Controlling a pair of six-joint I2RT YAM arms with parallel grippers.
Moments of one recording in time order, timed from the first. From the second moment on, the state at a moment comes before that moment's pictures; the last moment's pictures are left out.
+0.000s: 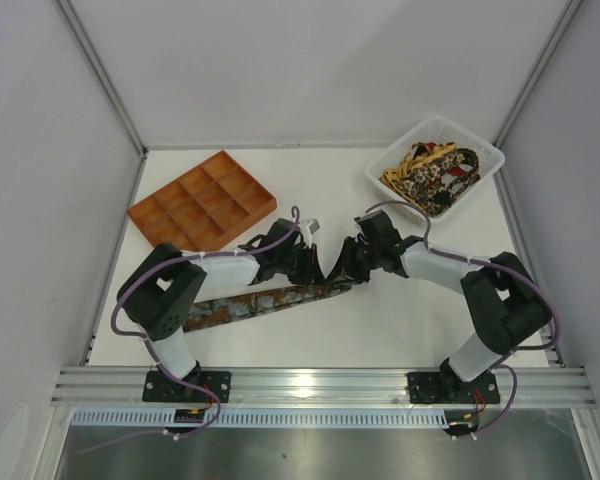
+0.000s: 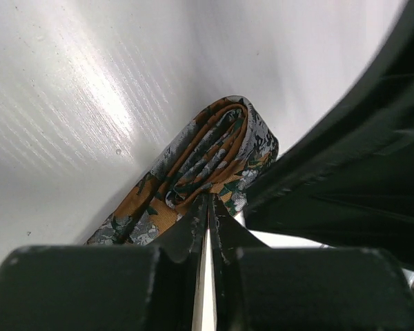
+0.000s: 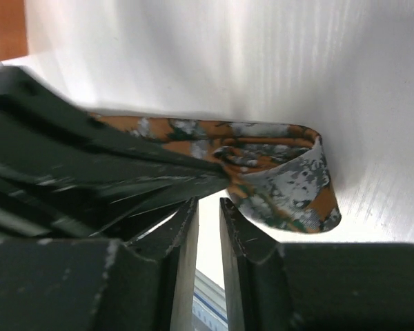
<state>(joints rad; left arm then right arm) -0.69 1.73 0.87 0.07 0.41 -0.59 0.56 1.62 0.85 -0.16 -0.45 0.84</state>
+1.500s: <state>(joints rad) -0.69 1.78 0.92 0.05 0.43 -0.58 0.68 1.82 1.28 -0.87 0.16 1.42</state>
